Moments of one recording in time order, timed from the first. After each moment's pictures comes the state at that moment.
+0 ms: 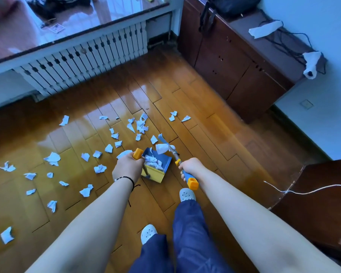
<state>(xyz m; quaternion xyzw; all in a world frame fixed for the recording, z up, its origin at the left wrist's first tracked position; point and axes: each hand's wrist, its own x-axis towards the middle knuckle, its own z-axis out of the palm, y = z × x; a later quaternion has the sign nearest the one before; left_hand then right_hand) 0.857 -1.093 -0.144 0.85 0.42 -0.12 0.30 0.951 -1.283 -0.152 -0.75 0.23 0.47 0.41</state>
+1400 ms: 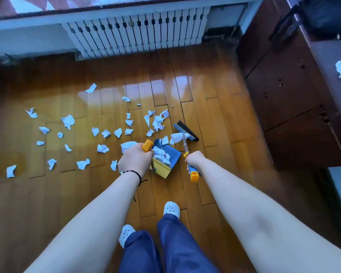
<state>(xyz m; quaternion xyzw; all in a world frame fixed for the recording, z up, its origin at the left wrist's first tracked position) 1.055 -1.124 -0.168 0.77 0.58 -0.08 0.27 1.214 -1.240 -0.224 -0.83 0.03 0.53 0.18</state>
